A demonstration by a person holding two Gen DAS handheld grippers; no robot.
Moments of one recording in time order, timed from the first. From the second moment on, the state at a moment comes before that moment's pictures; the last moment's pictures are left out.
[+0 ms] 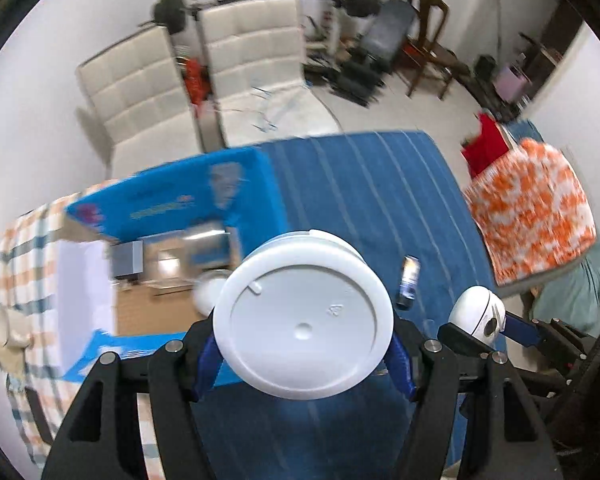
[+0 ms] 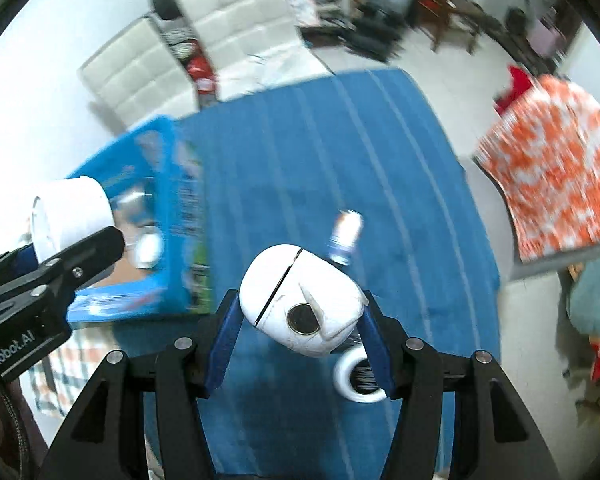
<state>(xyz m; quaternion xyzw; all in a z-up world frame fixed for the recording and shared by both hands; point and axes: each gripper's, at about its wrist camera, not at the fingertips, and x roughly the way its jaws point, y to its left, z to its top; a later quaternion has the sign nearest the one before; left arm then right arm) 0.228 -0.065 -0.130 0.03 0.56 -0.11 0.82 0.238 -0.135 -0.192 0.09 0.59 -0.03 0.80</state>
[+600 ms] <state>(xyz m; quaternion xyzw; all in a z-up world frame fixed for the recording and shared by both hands) 0.202 0.088 -0.112 -0.04 0.55 -0.01 0.83 0.252 0.048 -0.171 0.02 0.58 0.09 0.81</state>
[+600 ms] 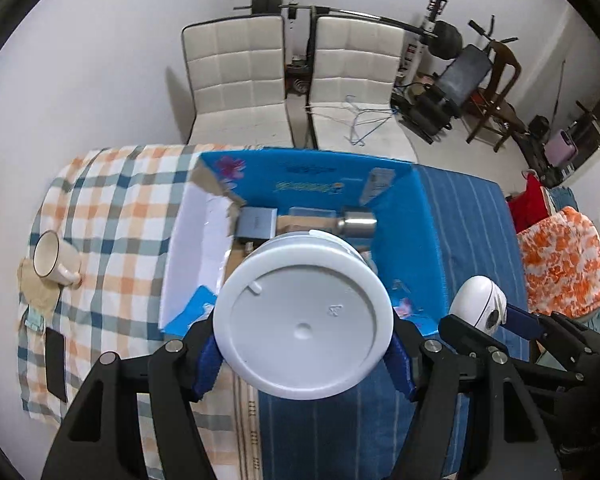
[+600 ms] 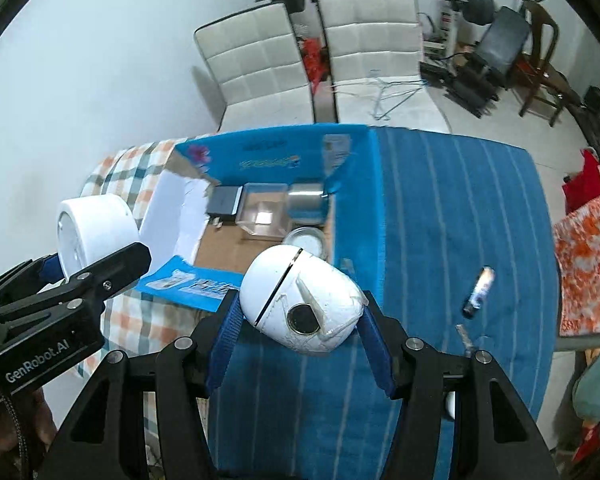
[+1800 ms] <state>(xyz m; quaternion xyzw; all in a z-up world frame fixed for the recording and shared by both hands) 0.311 0.150 -0.308 -0.08 0.74 -0.06 0.67 0.372 0.127 -0.403 0.08 0.69 0.07 0.72</state>
